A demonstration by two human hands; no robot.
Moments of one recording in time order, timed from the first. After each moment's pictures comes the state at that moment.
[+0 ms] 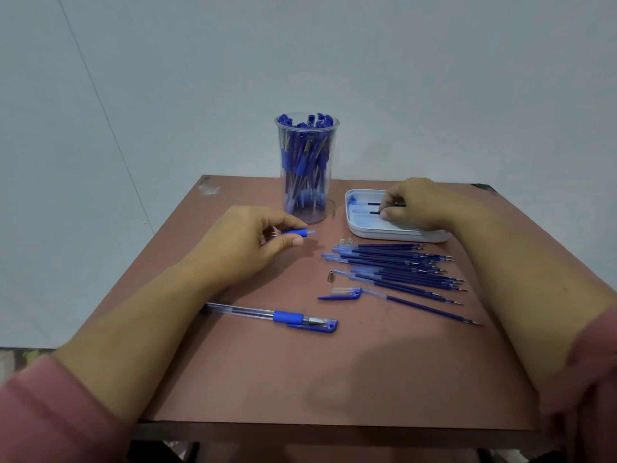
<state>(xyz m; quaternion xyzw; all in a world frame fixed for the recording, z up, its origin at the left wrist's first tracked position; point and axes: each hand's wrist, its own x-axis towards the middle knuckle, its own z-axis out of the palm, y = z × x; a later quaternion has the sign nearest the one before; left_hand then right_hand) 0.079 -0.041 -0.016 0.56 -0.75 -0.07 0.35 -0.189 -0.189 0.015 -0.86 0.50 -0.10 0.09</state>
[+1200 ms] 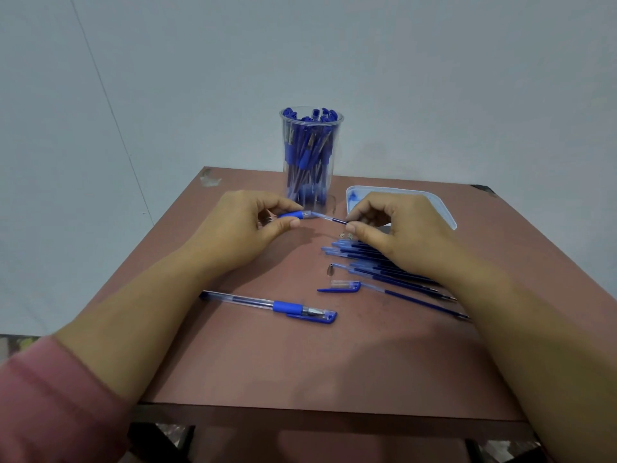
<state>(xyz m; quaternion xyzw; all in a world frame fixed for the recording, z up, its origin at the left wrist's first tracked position) 0.077 -0.041 -0.012 0.57 -0.71 -0.06 0.40 -0.161 -0.082 0.015 -0.86 0.37 -0.30 0.18</state>
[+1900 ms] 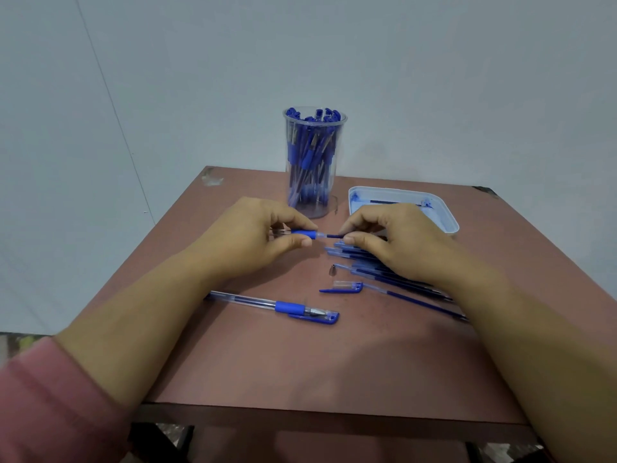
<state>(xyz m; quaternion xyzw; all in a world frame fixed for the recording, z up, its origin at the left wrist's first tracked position) 0.076 -0.038 -0.014 0.53 -0.77 -0.07 0.34 -0.157 -0.082 0.012 -0.87 0.36 -0.24 0.22</state>
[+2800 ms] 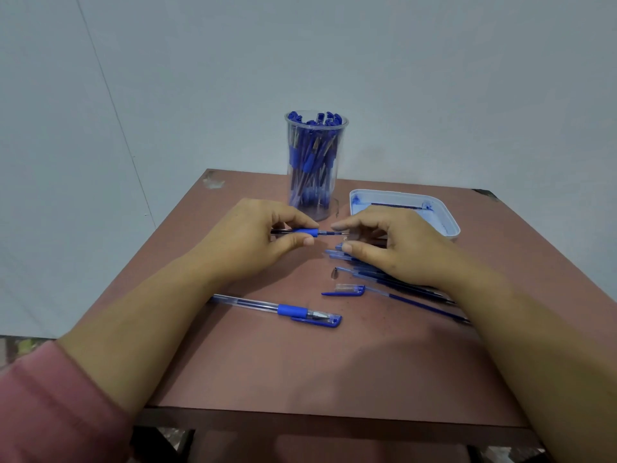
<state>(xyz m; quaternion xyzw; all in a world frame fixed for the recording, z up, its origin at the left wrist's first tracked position) 0.074 -0.037 -0.013 0.52 -0.76 -0.06 0.37 -0.159 -0.082 0.010 -0.88 0.34 -0.25 0.23</state>
